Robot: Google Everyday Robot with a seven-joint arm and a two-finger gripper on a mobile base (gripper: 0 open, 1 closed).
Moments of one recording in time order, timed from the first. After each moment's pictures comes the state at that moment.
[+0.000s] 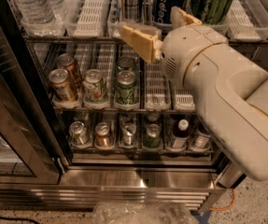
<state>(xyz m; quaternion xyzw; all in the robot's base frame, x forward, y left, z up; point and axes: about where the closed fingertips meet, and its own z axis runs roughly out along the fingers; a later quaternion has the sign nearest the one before) 0.510 -0.042 1.061 -0.18 0.66 0.14 0.72</state>
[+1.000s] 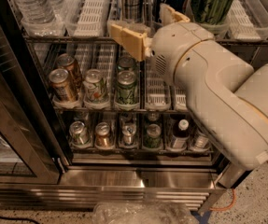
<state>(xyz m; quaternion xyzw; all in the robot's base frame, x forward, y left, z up) 0.518 -0.020 1.063 -0.20 0.65 0.16 0.72</state>
